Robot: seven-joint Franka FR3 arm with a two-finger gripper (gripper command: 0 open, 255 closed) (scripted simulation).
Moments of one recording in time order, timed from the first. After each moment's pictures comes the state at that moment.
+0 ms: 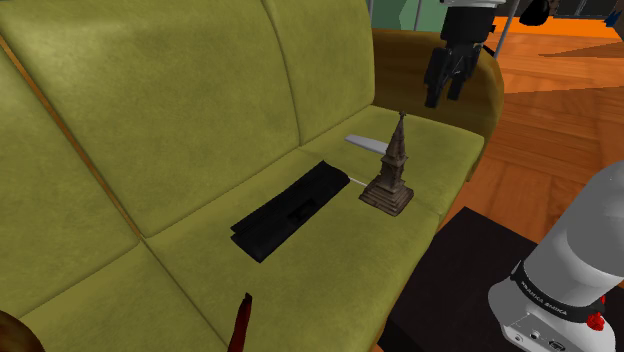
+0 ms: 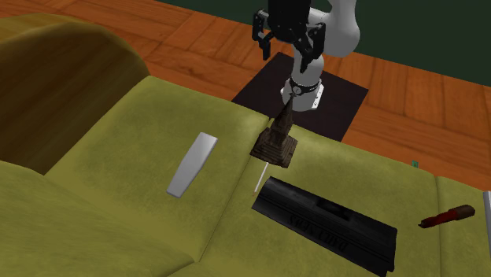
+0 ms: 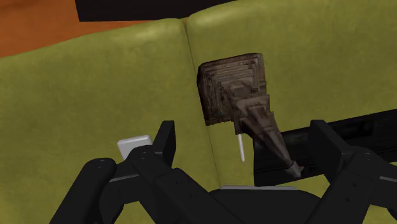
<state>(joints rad) -0.02 -0.76 0.03 -2.36 0.11 1.58 -0.02</state>
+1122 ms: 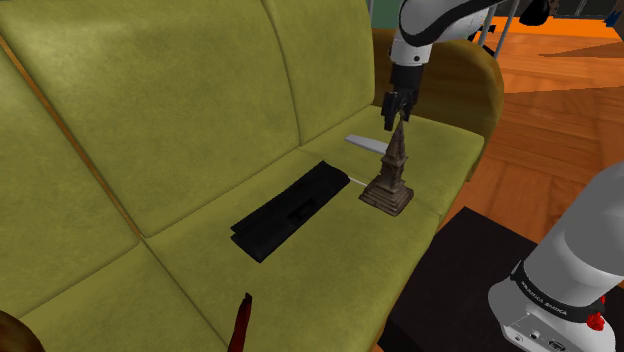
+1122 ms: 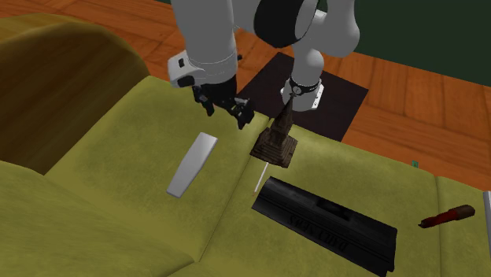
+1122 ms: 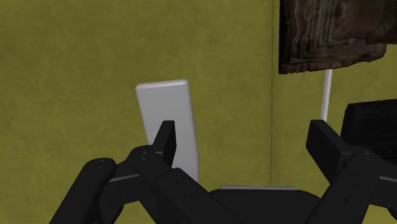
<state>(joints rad) -0.05 -0.29 -0.06 -2.30 0.02 1.98 -0.23</state>
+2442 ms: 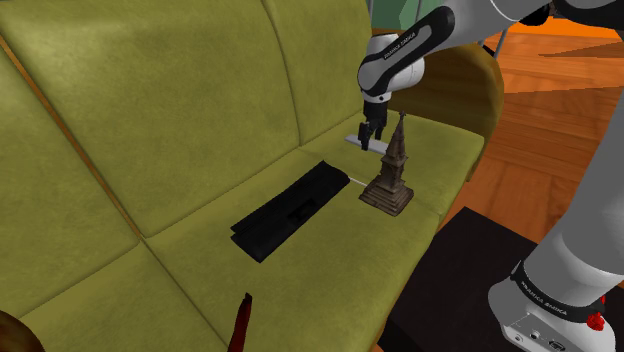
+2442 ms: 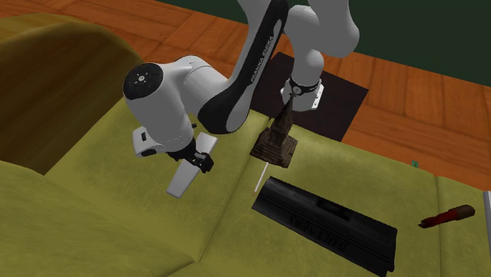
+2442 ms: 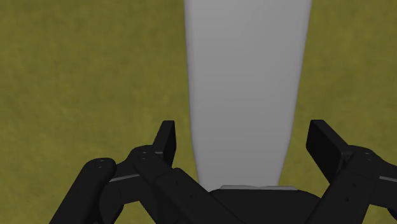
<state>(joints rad) -0.08 0.21 -0.09 -2.07 0.02 2.25 -0.37</state>
